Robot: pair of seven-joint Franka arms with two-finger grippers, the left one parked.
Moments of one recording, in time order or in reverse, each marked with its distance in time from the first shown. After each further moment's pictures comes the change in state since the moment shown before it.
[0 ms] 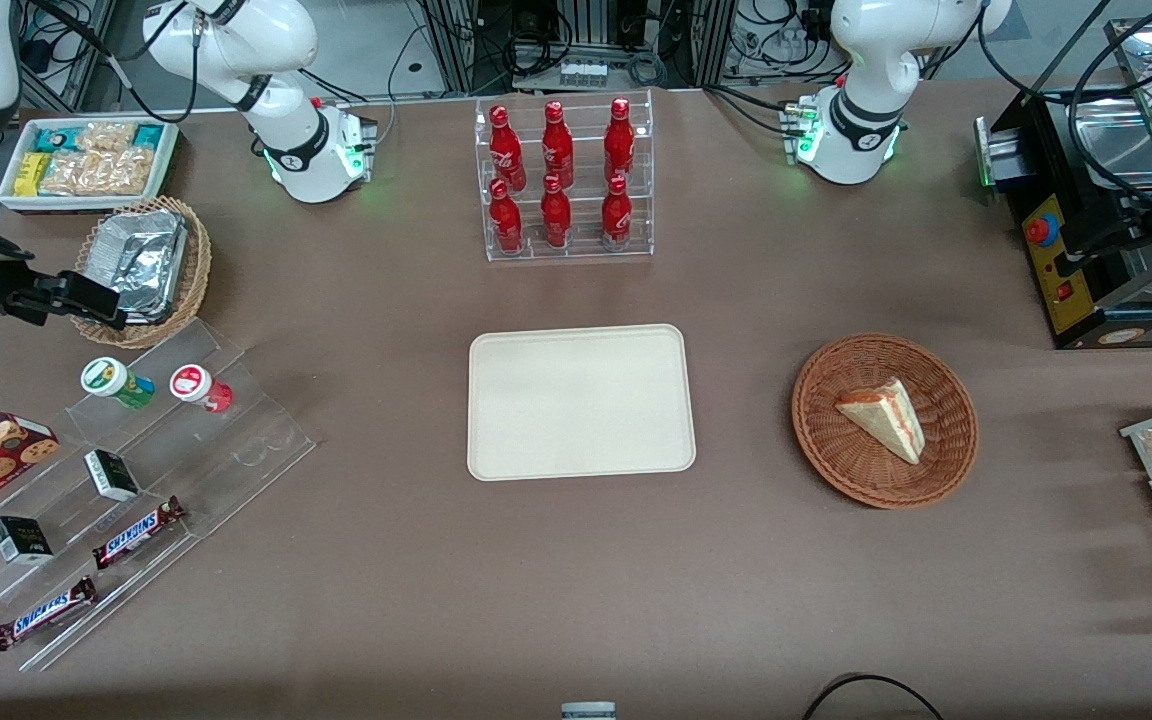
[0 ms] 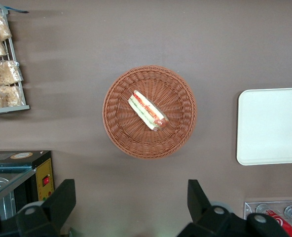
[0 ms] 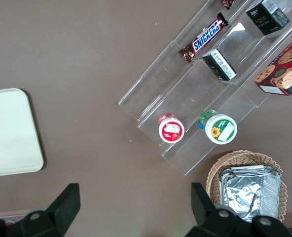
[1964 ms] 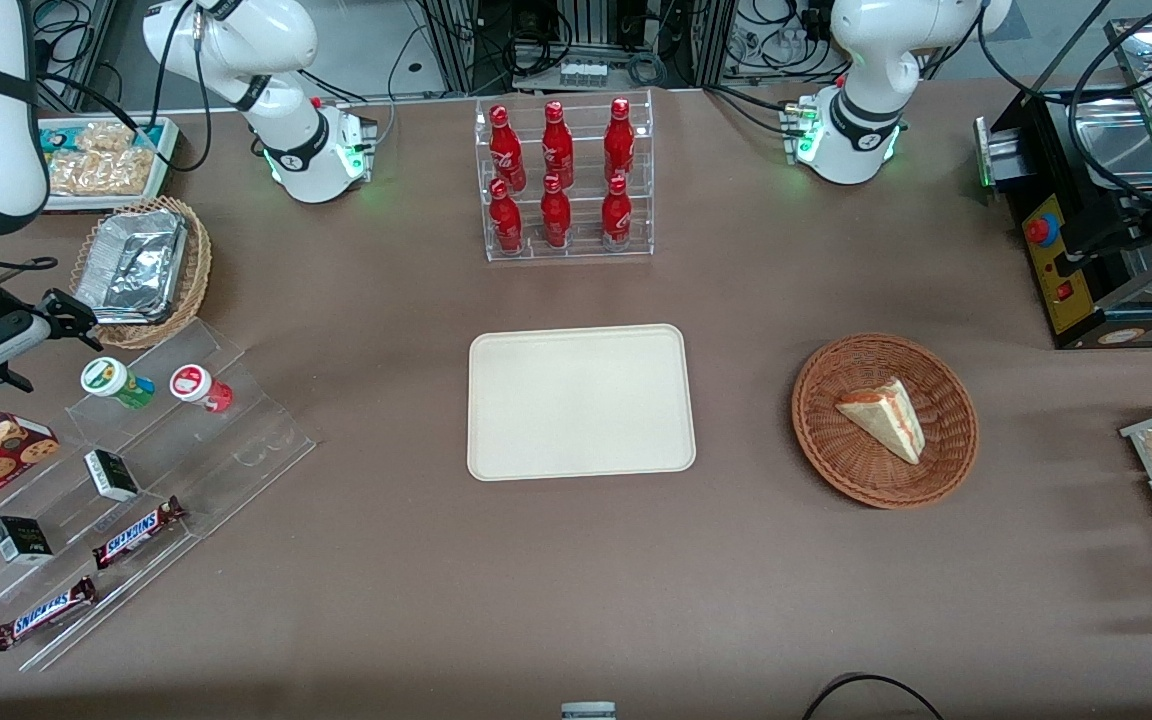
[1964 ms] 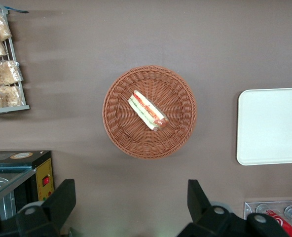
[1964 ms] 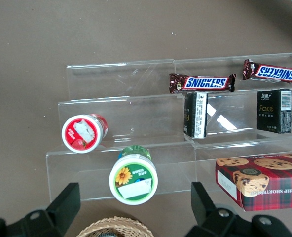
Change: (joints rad) arm -0.018 -0.067 -0.225 -0.455 0.000 0.563 -1.006
